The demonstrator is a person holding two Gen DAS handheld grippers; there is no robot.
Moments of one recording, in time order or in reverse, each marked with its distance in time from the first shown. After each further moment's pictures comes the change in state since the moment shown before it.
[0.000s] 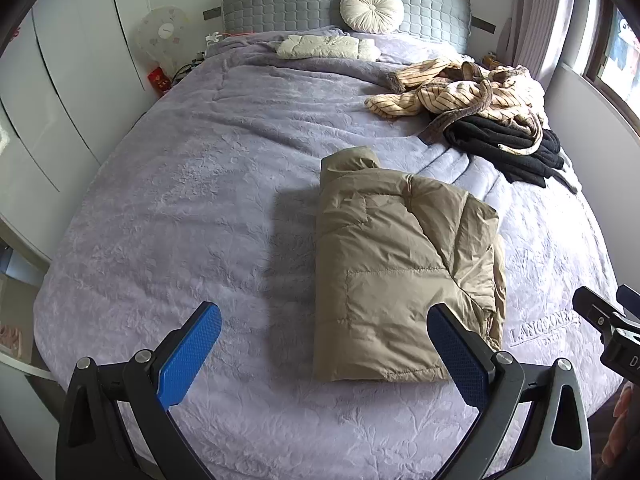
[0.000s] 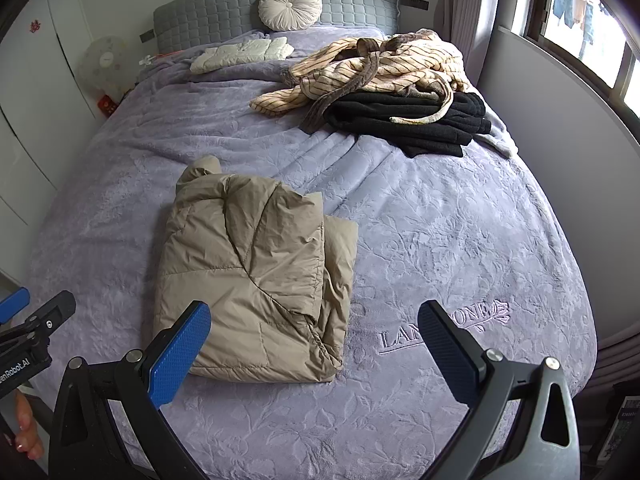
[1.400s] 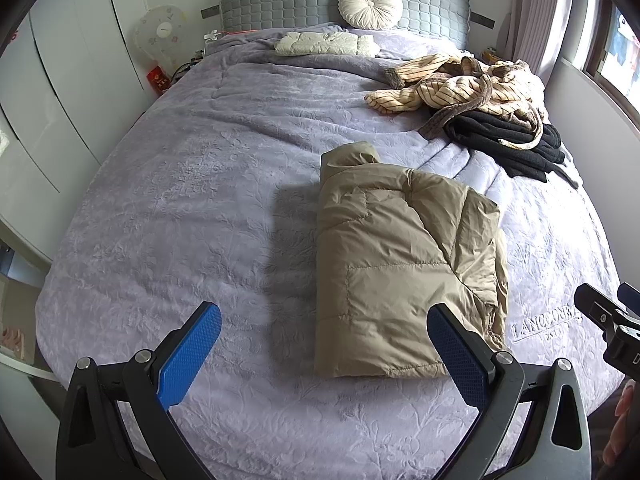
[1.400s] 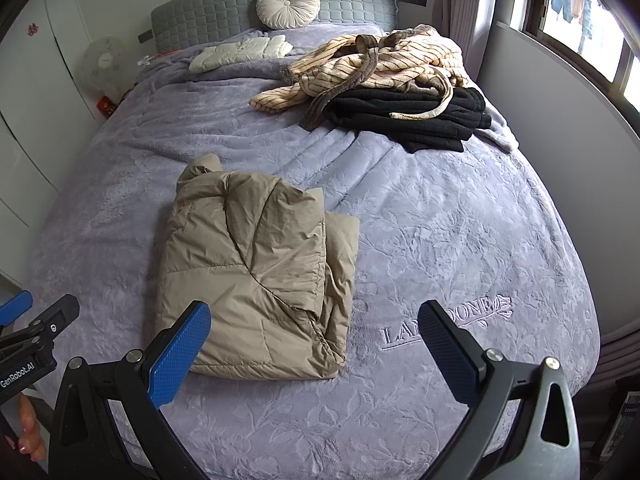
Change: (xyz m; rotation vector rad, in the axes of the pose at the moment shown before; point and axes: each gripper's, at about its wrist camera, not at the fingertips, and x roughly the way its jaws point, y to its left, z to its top) left arm 0.004 0.001 0.000 0.013 0.007 0.000; right arm -0.001 0.000 -0.004 0.001 0.002 0.001
